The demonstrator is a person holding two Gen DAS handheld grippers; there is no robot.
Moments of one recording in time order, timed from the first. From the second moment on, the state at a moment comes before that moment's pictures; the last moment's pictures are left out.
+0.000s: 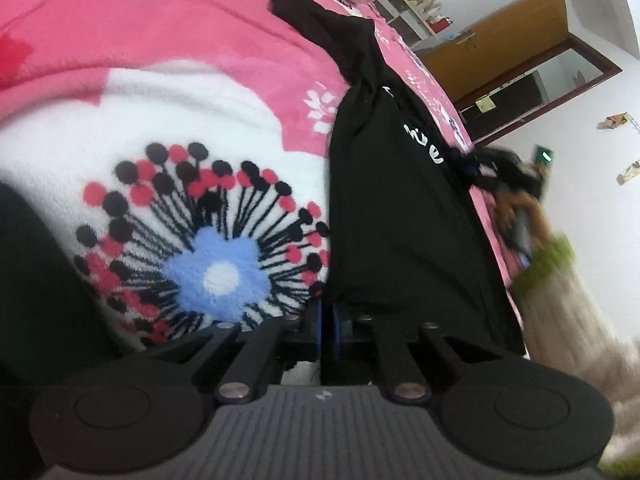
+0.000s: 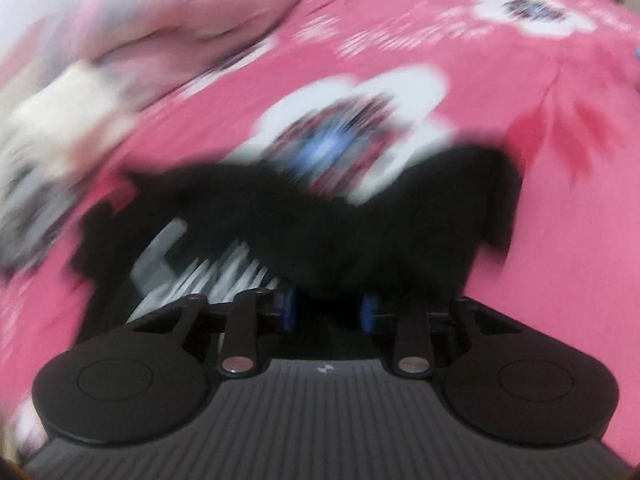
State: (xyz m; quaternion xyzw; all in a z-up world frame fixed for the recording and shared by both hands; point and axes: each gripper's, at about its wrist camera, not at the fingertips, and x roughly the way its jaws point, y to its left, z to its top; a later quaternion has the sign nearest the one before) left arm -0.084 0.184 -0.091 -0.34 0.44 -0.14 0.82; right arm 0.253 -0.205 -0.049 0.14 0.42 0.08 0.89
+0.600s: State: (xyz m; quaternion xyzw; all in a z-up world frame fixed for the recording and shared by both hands) left arm -0.085 0.184 -0.090 -0.34 0.44 -0.16 0.82; right arm 0.264 -0.285 0.003 0.21 0.36 0.04 0.91
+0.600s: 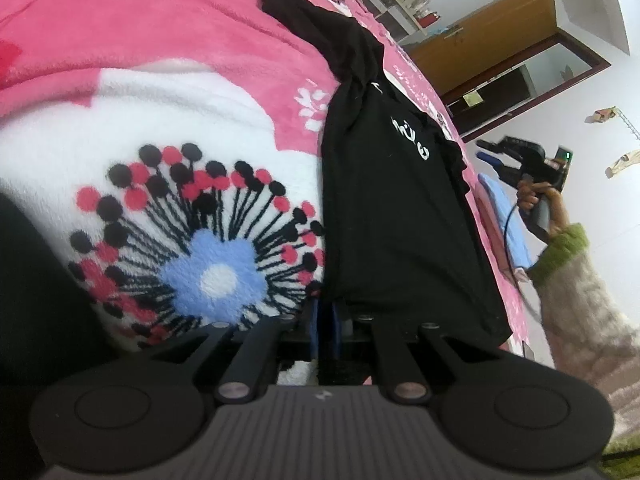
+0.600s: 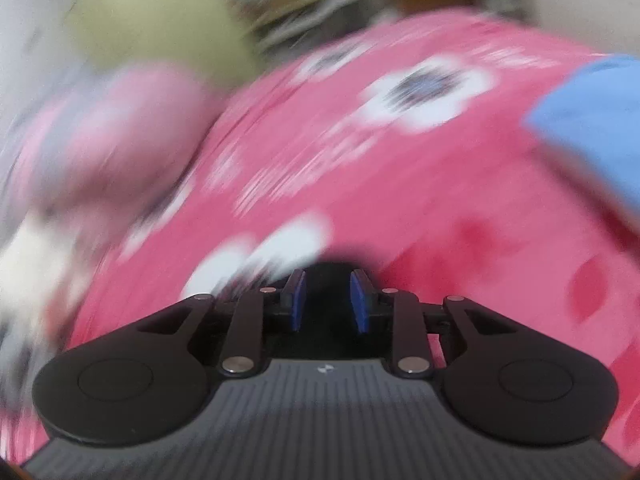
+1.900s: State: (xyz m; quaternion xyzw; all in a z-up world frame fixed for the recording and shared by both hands) left arm -0.094 0.153 -0.075 -0.28 0.43 -0.16 0.84; right arm -0.050 -0.352 -0.060 0.31 0.37 -0.04 0.88
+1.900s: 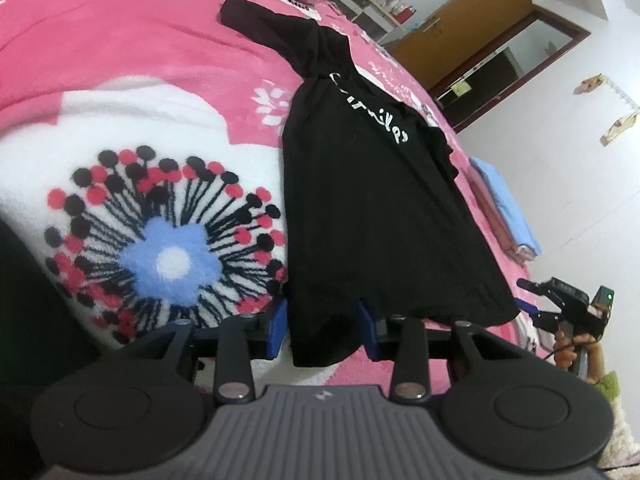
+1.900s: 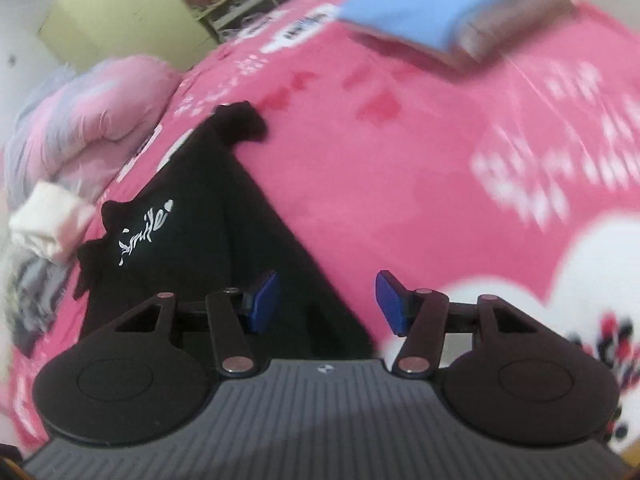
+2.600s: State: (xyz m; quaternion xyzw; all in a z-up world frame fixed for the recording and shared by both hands) left arm 0.073 0.175 0.133 -0.38 0.29 -0.25 0.84; right arm 0.018 -0.391 0.075 0.41 0.18 0.11 0.89
